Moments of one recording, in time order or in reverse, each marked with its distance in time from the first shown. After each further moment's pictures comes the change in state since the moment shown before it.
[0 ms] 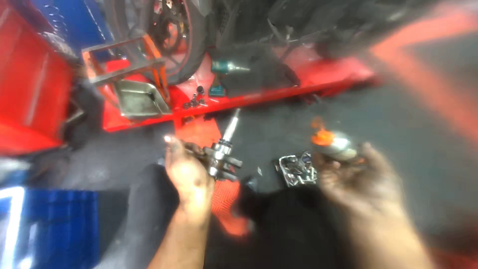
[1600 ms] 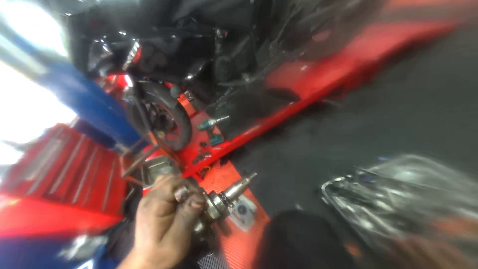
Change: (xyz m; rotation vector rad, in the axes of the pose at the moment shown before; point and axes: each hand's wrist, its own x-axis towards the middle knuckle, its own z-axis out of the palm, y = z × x) left_hand -0.099 0.020 0.125 0.992 -1.214 0.924; right_hand 0.051 -0.012 -0.275 -0.214 0.248 -0.348
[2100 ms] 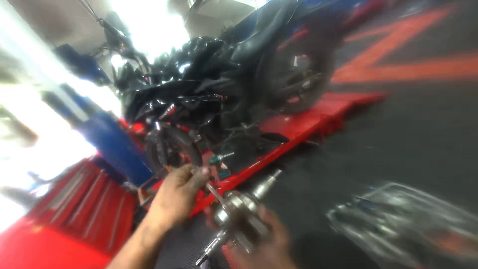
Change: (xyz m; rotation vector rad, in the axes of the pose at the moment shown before) left_hand 0.015 0.091 -0.092 0.107 -0.192 -0.364; right_hand -0.217 -0.114 0.269 1.264 -1.024 0.389
